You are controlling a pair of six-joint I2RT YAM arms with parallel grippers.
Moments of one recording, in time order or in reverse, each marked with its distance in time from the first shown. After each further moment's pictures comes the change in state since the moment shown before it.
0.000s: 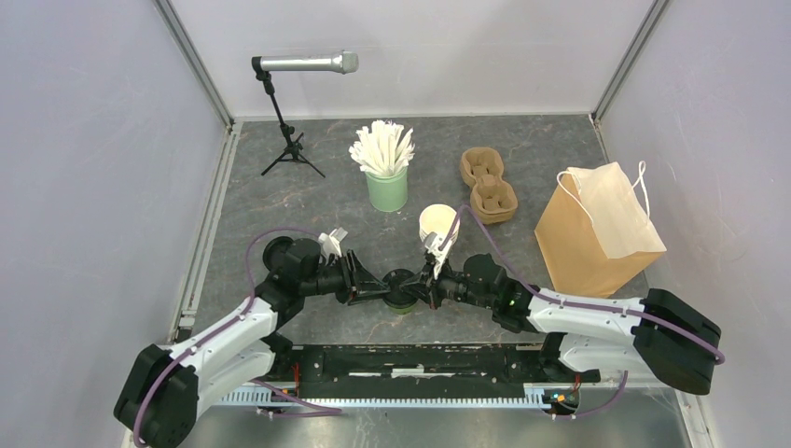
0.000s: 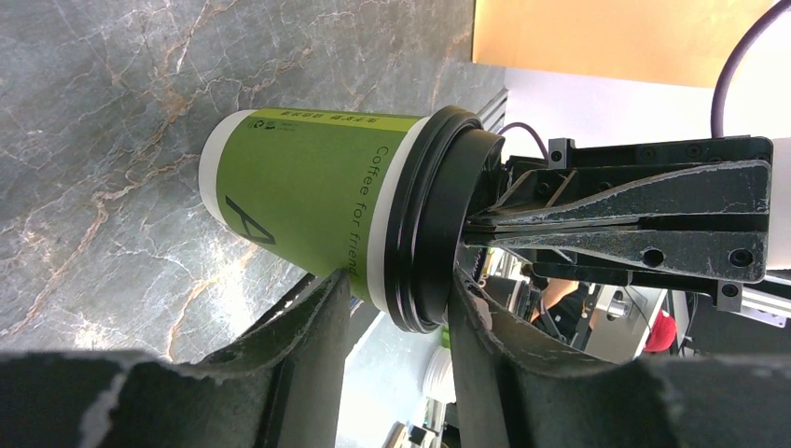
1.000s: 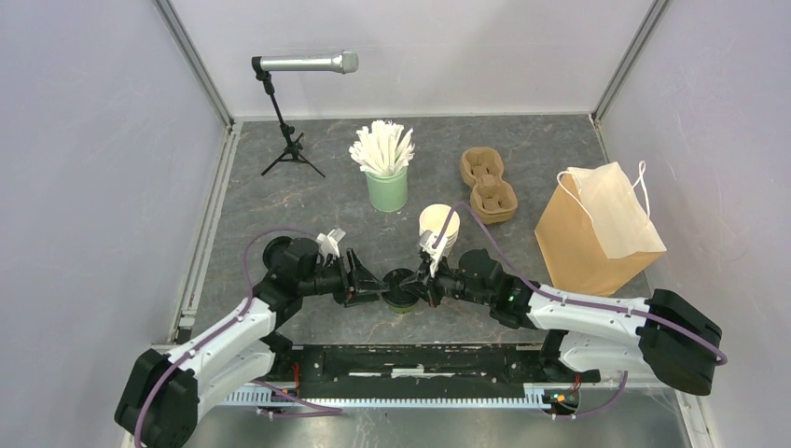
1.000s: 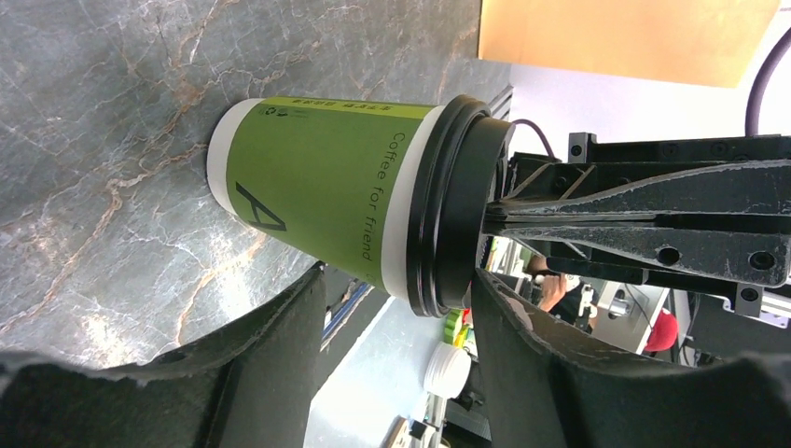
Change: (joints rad) left arm 0.017 -0.031 0.017 -0.070 0.026 0.029; right arm 0.001 -0.008 0.058 -0.111 0.007 -0.032
